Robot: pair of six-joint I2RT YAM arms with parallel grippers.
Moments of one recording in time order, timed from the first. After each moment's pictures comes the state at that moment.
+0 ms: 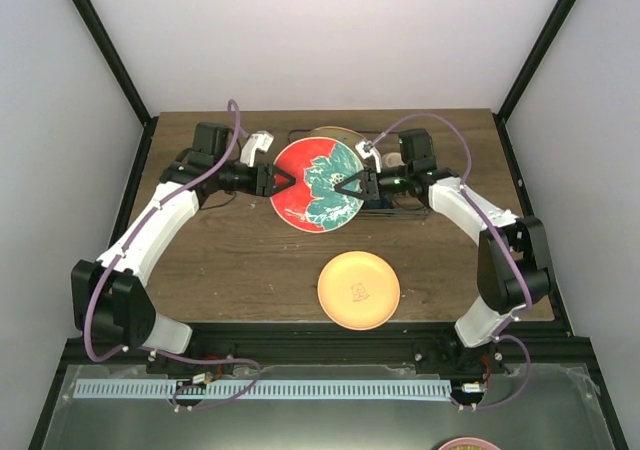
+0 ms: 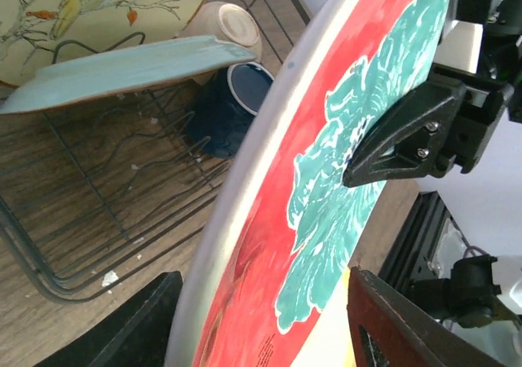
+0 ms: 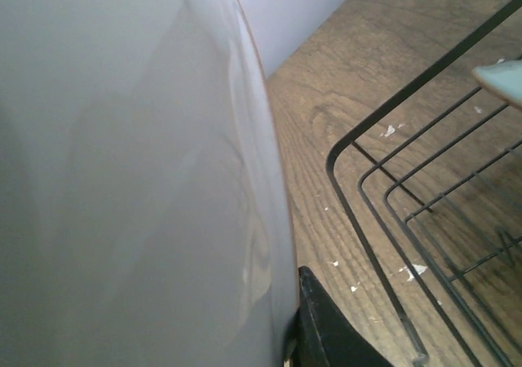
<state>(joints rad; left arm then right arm) -0.29 1.44 1.25 -0.57 0.79 -0.18 0.30 1.63 1.13 -0.17 -1.15 0.11</state>
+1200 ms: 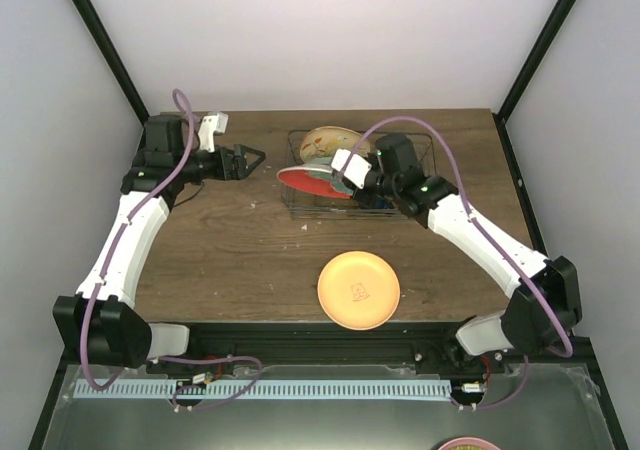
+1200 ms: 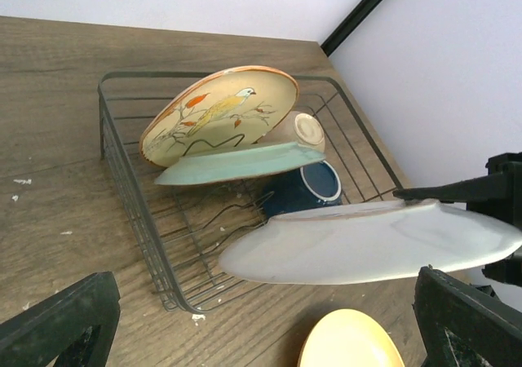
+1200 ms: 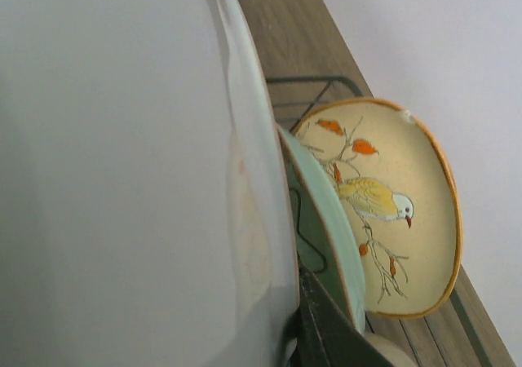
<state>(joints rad) -0.10 1.31 1.27 -0.54 0.71 -0.22 0.55 1.39 1.20 -0.37 -0.22 -0.68</state>
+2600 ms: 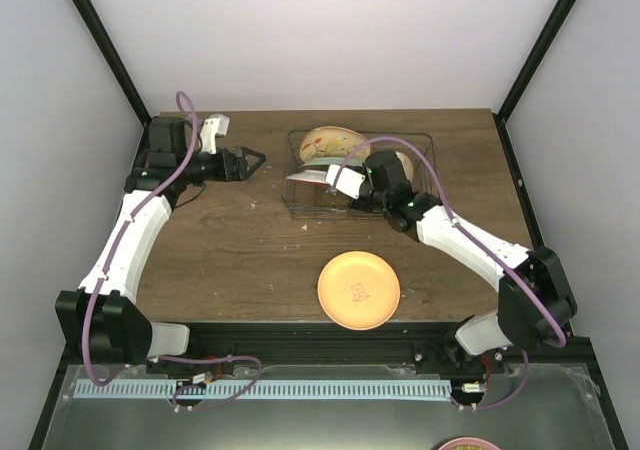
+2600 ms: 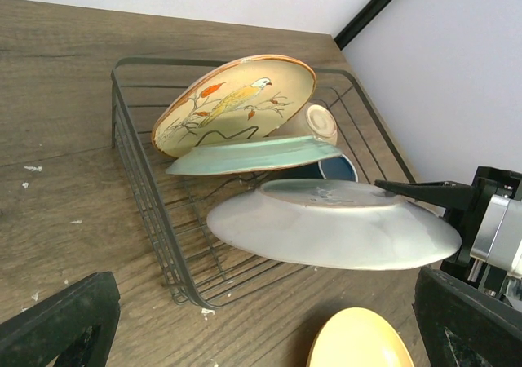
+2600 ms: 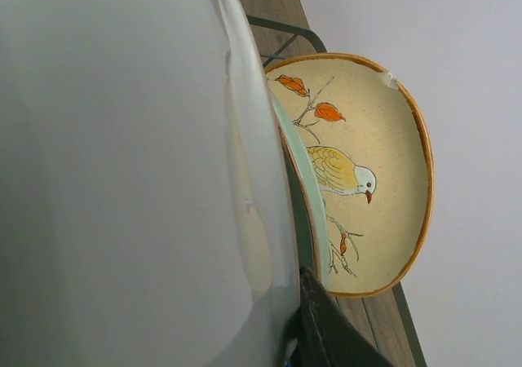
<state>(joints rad) -0.10 1.33 1.24 -0.53 0.69 -0.22 0.60 1.43 1.03 -0.12 0.05 -0.87</state>
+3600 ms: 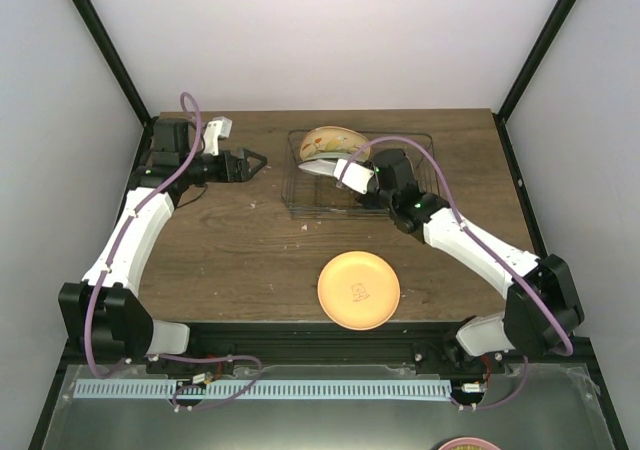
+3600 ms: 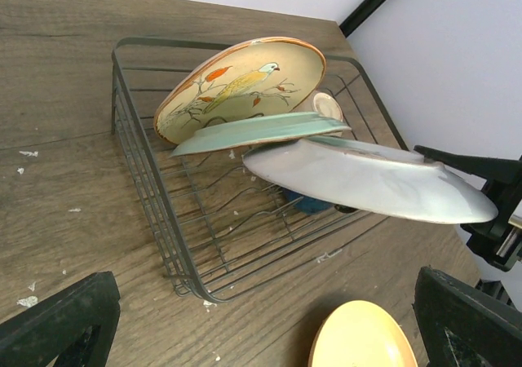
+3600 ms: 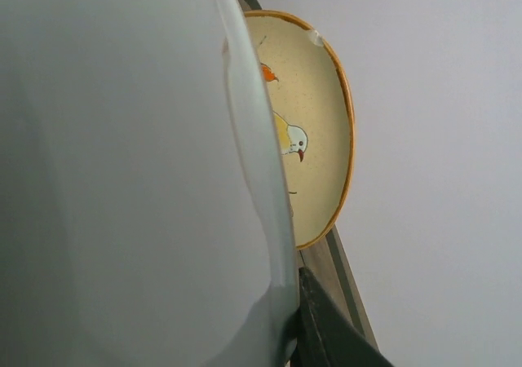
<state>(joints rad) -0.10 1.36 1.23 -0.53 0.70 -0.21 0.60 1.38 1.01 -0.09 0.17 -0.92</state>
